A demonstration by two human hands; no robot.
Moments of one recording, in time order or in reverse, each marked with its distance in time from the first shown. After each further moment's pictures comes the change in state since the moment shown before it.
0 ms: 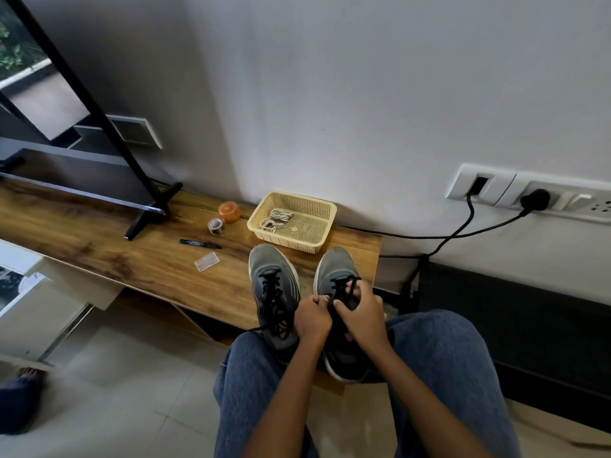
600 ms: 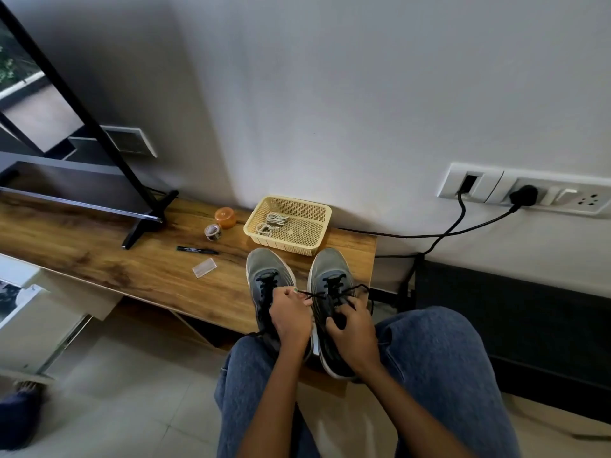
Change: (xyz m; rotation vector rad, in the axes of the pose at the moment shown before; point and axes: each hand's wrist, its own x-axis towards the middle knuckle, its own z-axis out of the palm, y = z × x) left_hand 0.002 0.001 -0.028 -0.322 0.207 0.013; right_hand -0.019 0.020 0.021 -0.091 0.028 -0.169
